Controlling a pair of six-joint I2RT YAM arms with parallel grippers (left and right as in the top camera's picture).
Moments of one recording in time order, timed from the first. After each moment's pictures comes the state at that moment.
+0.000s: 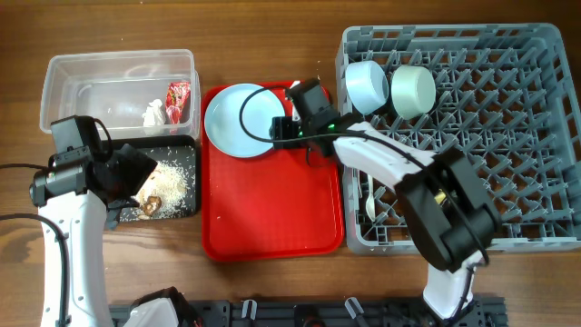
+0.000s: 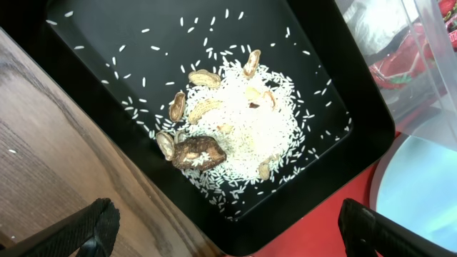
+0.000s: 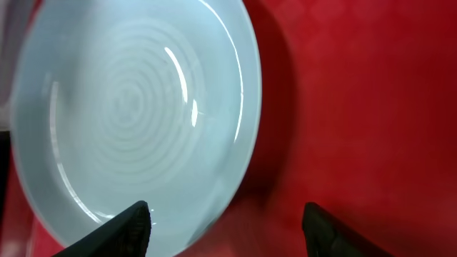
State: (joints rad) left arm 0.31 1.25 0.97 -1.02 -0.01 -0.69; right arm 0.59 2.01 1.23 -0.20 -0.15 0.49
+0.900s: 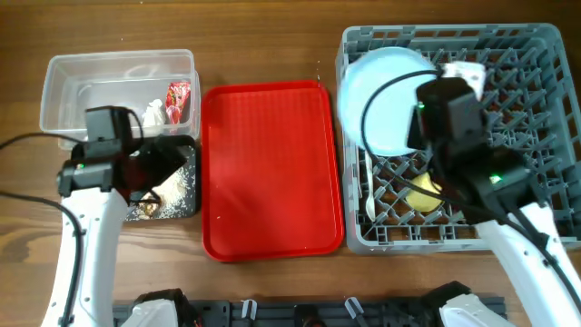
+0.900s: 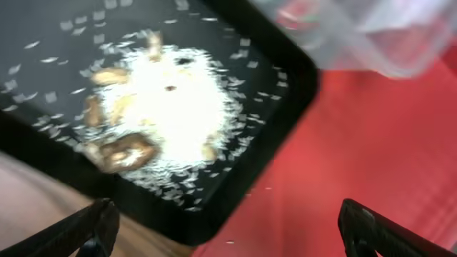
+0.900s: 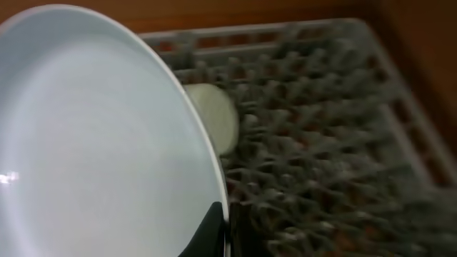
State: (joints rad) left arm 0.12 1.25 0.97 -0.94 0.03 -0.60; right arm 0.37 1.18 1.24 -0.91 0.55 0.32
